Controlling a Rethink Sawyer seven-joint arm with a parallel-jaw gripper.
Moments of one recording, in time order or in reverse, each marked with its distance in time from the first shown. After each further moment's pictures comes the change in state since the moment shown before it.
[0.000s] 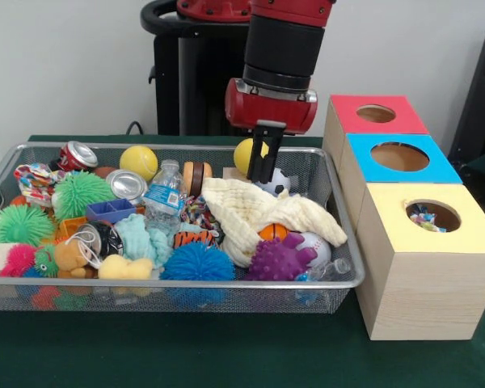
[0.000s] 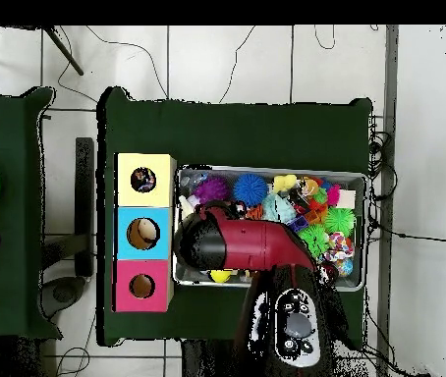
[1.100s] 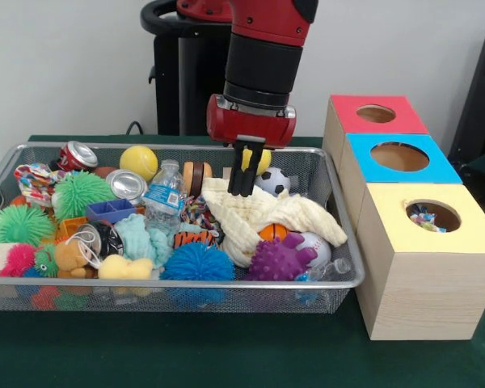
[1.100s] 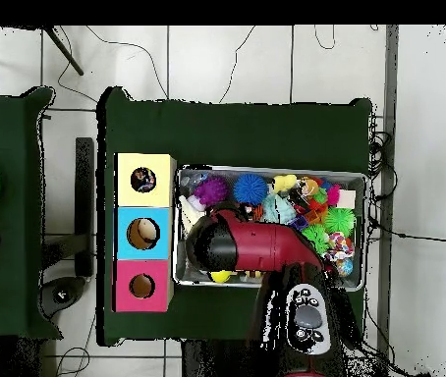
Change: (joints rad) arm -0.035 0.041 0.000 0.000 -0.033 -0.060 0.000
